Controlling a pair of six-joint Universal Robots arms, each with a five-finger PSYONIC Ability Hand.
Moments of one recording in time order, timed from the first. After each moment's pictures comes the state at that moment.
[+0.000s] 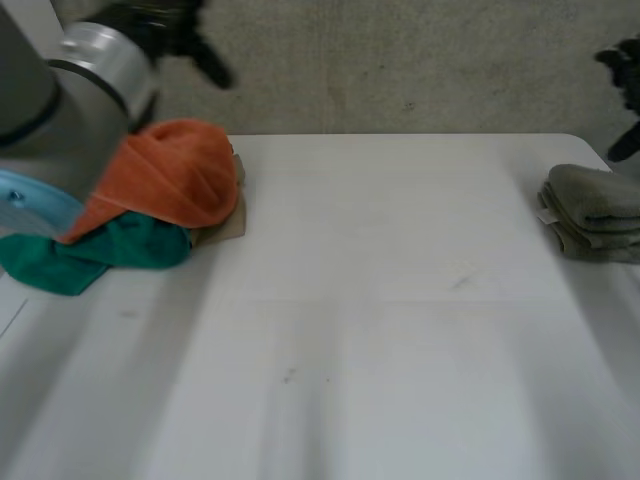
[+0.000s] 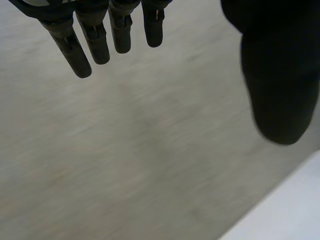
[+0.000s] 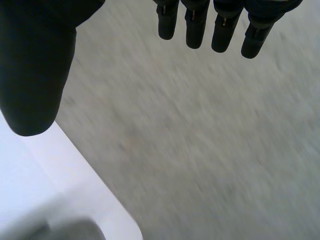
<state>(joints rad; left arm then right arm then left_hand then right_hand) 4.27 -1.95 -0.92 3.13 -1.49 3.29 1.47 -1.15 1.31 -0.37 1.17 2.68 0.19 0.21 0.21 0.20 0.05 0.22 0.21 0.21 0.21 0.05</state>
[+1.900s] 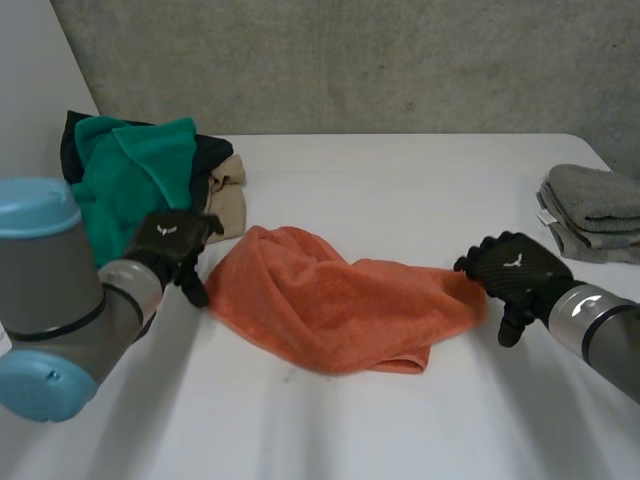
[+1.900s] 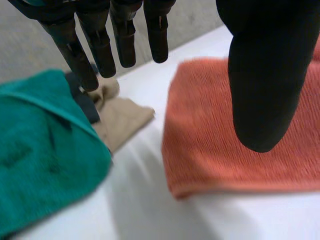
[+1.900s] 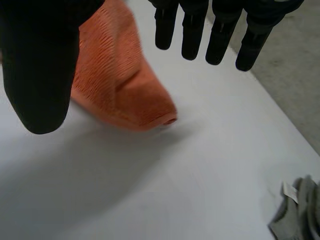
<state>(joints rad) 4.35 -1.93 -1.63 3.23 -1.54 3.34 1.74 -1.27 1.76 -0.01 1.22 2.41 0.36 0.36 0.36 0.36 0.19 0.33 0.33 0.34 0.34 0.17</state>
